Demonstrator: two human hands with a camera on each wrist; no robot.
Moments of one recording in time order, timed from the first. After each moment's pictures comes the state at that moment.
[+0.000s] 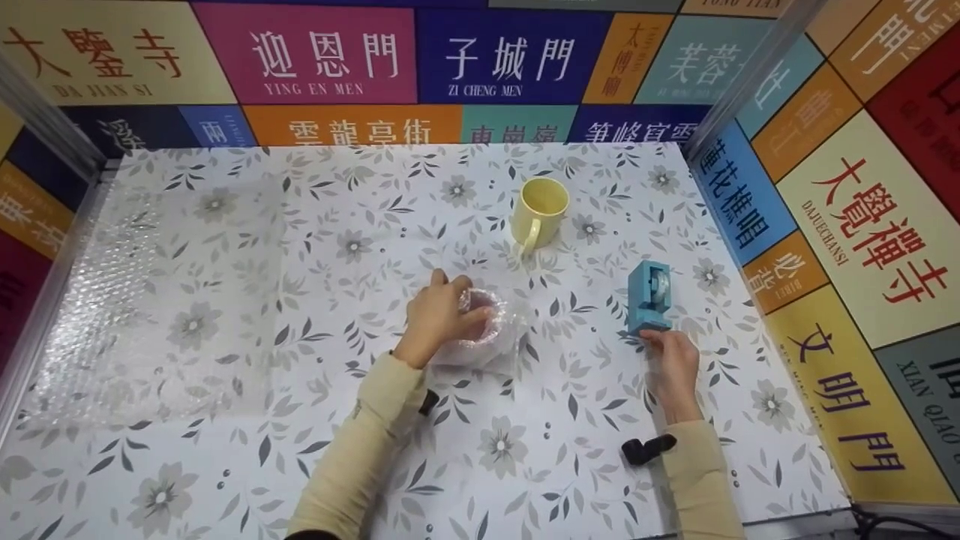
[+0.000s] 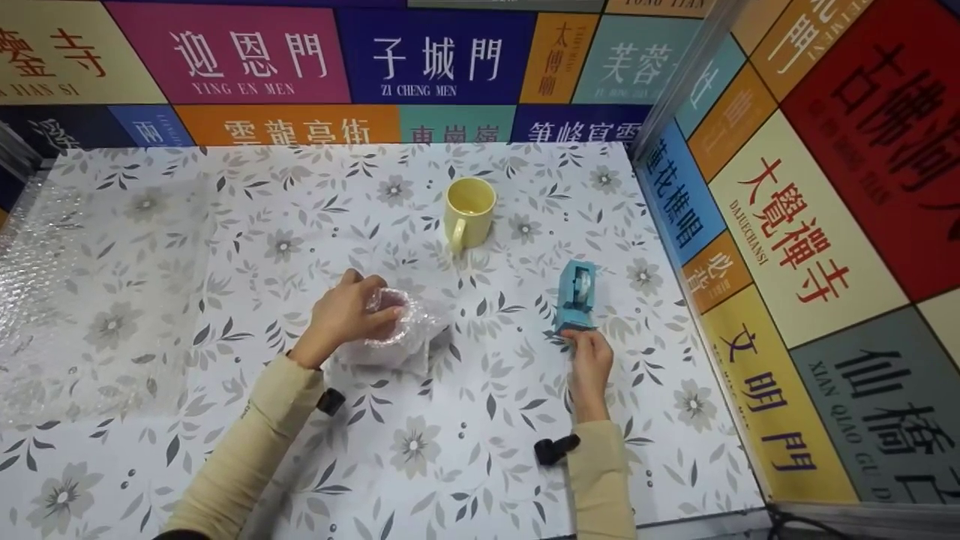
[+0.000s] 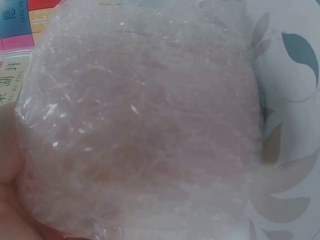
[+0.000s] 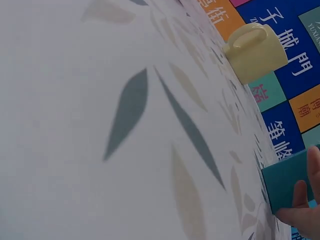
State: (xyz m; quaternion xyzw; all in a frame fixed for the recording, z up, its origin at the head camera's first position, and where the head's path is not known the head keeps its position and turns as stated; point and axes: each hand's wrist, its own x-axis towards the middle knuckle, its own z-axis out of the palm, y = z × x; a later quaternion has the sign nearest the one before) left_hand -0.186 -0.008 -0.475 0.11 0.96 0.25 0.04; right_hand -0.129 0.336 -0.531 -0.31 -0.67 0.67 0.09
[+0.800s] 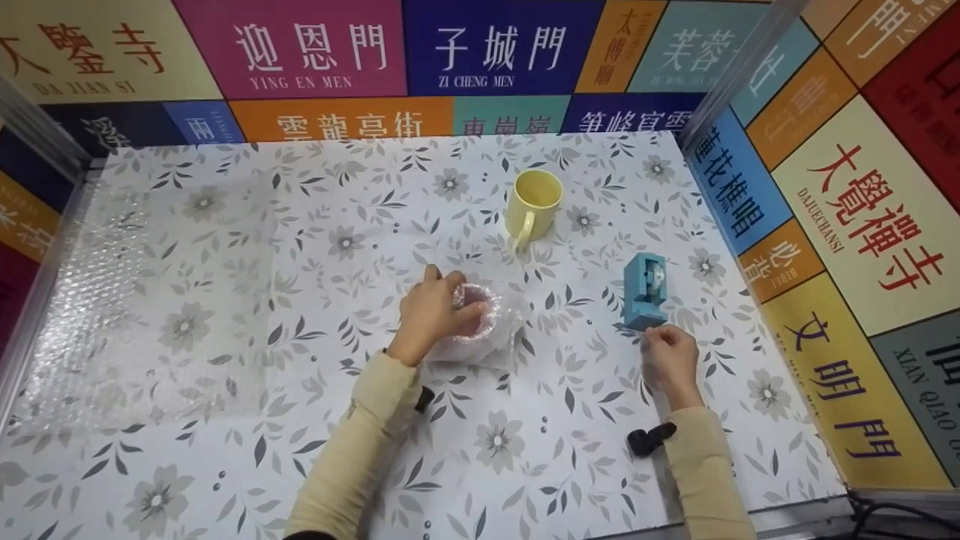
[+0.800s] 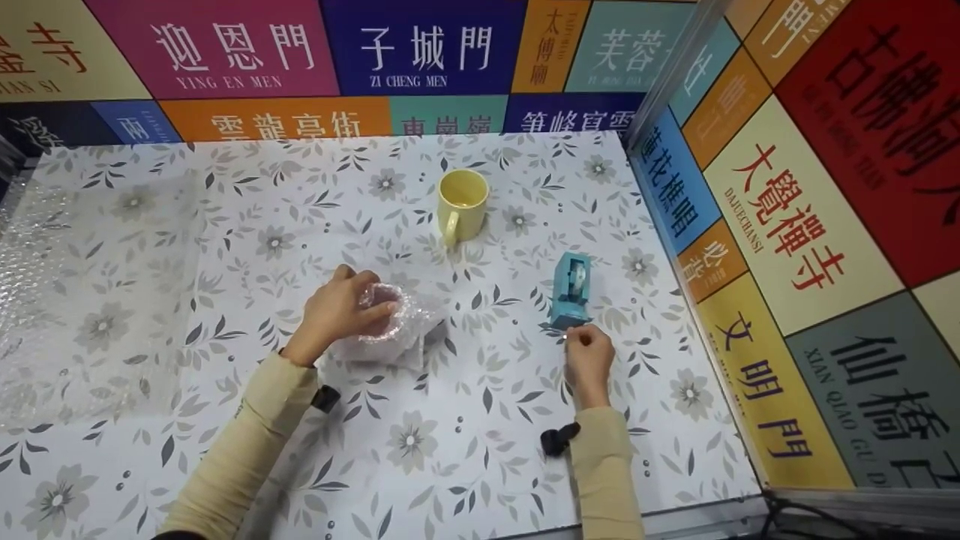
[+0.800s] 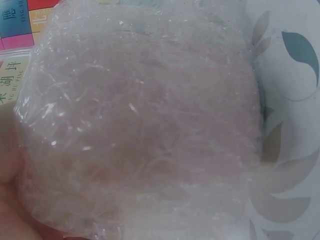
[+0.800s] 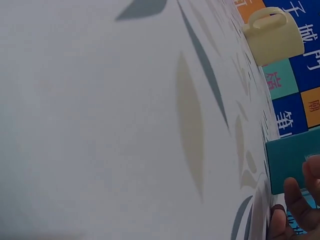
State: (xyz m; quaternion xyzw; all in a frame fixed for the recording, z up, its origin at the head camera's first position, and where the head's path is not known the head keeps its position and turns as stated) left_hand -0.184 -0.008 -0.475 0.11 0.96 0.26 0.04; right_hand -0.127 0.347 -0.534 -0.30 -0.83 0.48 0.03
